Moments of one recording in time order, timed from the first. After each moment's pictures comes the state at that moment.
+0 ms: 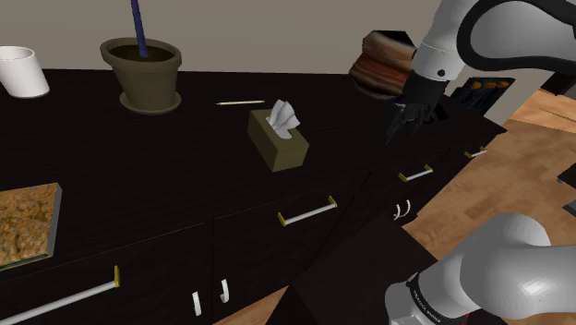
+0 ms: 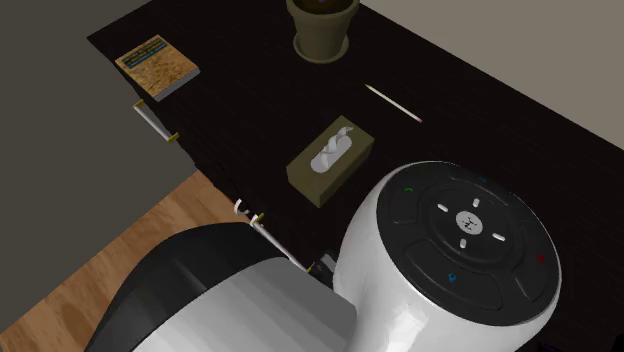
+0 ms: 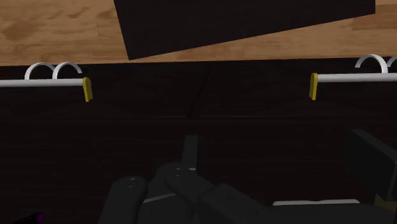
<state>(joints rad) 0.02 -0.74 -0.03 -2.42 -0.08 1.62 0.14</state>
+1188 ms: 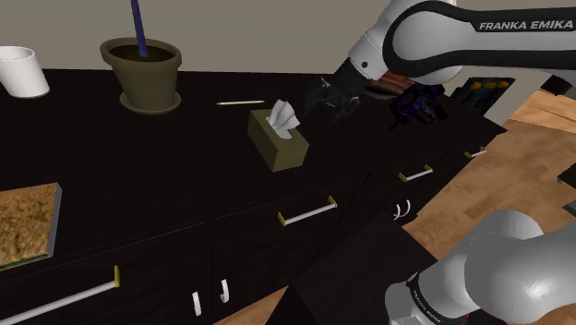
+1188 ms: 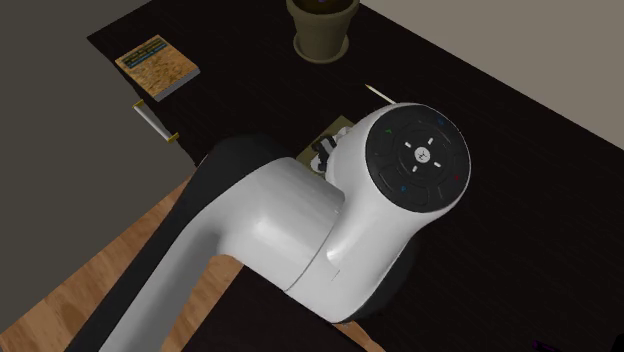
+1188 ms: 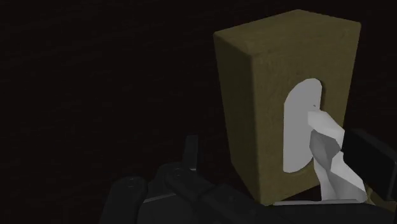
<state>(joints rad) 0.12 -0.46 0.01 -2.40 0.26 2.25 0.32</state>
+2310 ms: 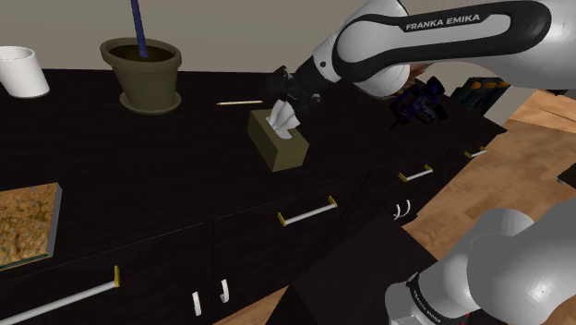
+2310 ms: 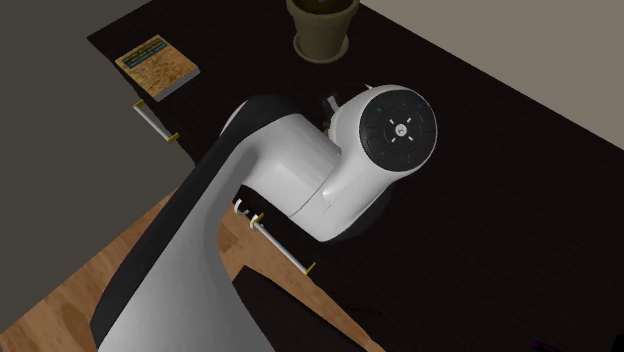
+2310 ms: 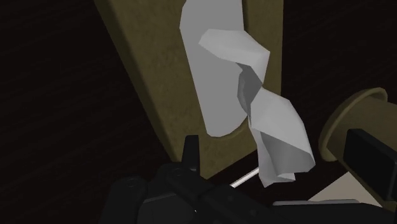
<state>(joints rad) 0.20 -0.22 0.02 -2.30 0.45 2.57 0.30</state>
